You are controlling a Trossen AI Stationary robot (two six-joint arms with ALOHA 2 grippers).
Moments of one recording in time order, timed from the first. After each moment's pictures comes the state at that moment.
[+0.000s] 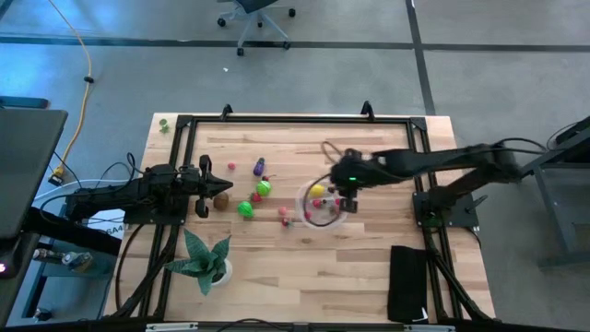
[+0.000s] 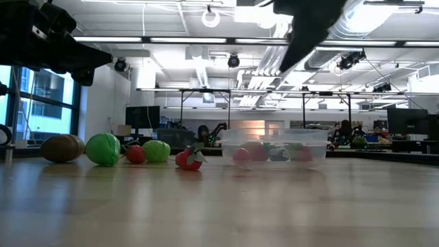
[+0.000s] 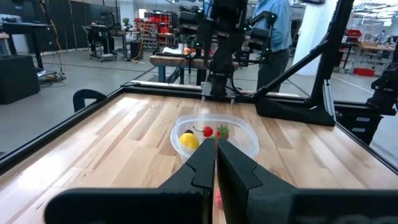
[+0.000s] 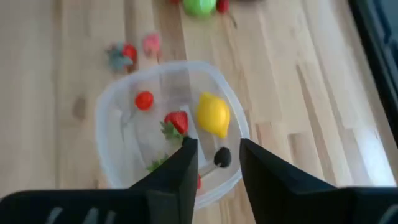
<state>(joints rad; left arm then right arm) 0.25 0.02 0.04 -0.05 0.07 -0.06 0.01 1.35 1.12 -0.72 0.19 0.05</state>
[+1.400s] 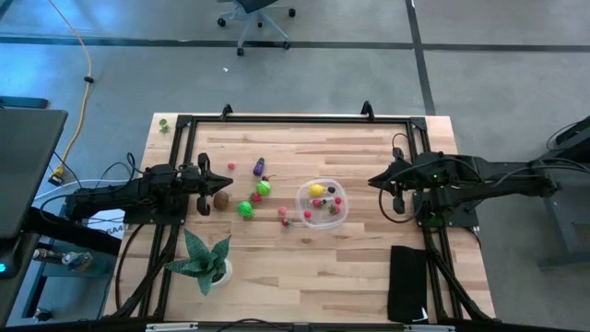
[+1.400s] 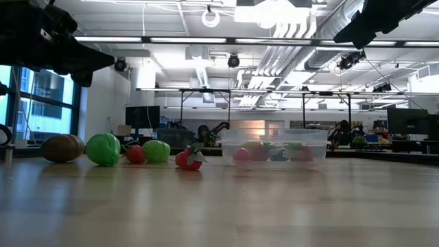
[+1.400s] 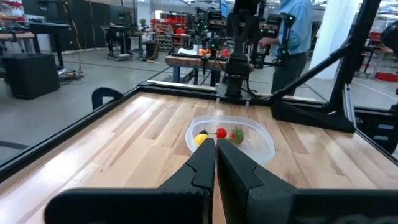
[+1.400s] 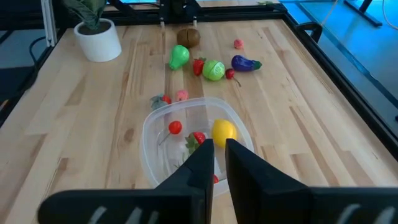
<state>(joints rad) 0.25 0.02 0.04 -0.05 0.00 -0.07 0.02 0.60 0.66 -0.53 0.10 0.04</state>
